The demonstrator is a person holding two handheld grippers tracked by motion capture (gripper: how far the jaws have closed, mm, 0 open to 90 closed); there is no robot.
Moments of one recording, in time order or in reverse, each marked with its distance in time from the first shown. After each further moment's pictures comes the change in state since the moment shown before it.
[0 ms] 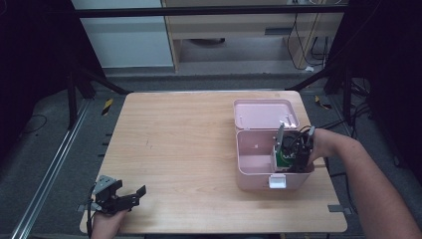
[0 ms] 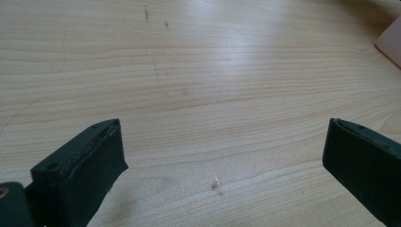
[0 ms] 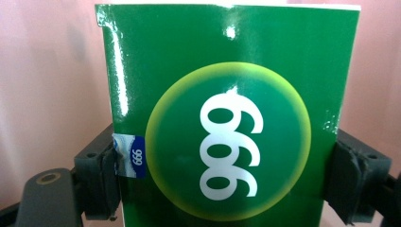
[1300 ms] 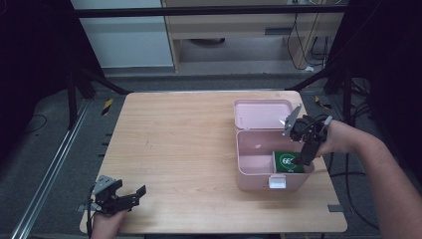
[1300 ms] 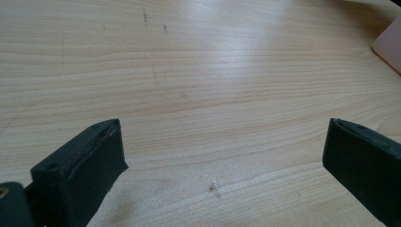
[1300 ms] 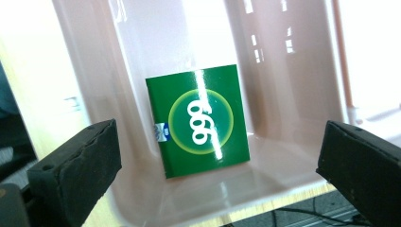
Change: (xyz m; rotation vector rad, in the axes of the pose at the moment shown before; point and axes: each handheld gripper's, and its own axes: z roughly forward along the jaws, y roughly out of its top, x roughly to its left) left arm -0.001 0.001 -0.001 -0.010 -0.005 0.000; right arm 0.007 -0.010 -0.070 -0.157 -0.078 0.186
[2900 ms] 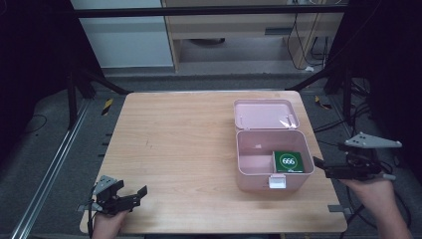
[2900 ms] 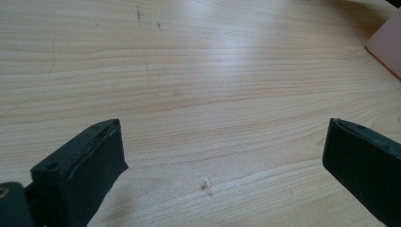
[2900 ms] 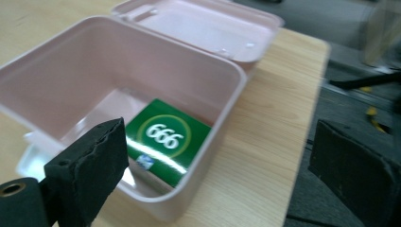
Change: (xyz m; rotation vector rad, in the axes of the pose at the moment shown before) left arm -0.003 0.000 0.001 0.007 -0.013 -0.006; right arm 0.076 -0.118 -0.013 -0.630 -0.380 0.756
